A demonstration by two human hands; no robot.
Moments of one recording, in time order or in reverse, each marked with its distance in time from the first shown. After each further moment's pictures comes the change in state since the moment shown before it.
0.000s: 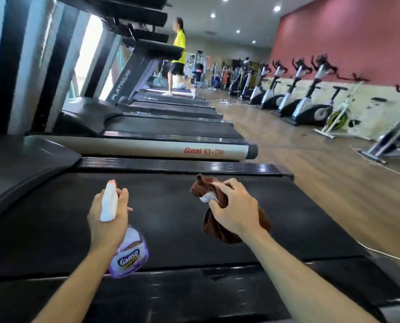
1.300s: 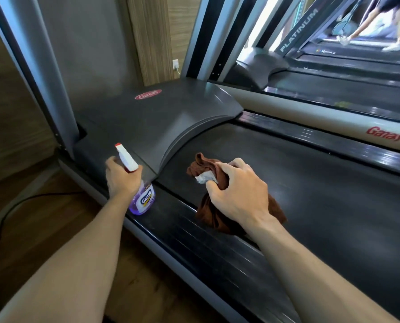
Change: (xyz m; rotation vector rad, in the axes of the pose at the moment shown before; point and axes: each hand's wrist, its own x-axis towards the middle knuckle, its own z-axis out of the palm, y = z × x) left_hand 0.106 -0.165 -0.303 0.611 0.640 -0.447; right_hand 0.007 -0.300 0.210 0.427 -0.427 -0.377
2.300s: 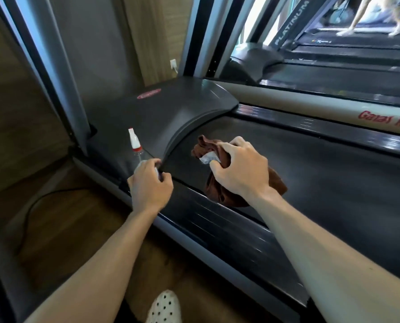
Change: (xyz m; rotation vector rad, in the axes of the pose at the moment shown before) left_hand -0.152 0.050 -0.053 0.264 -0.137 0.392; right_hand -0.035 -0.001 -0.049 -0.033 0.097 -0.080
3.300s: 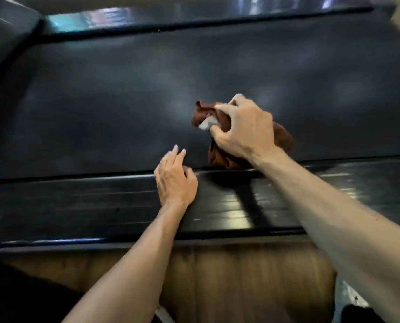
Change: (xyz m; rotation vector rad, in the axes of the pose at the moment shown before) left_hand -0.247 0.162 0.290 0.003 -0.711 0.375; right_hand -0.191 0.313 -0.103 -0.354 0.110 0.513
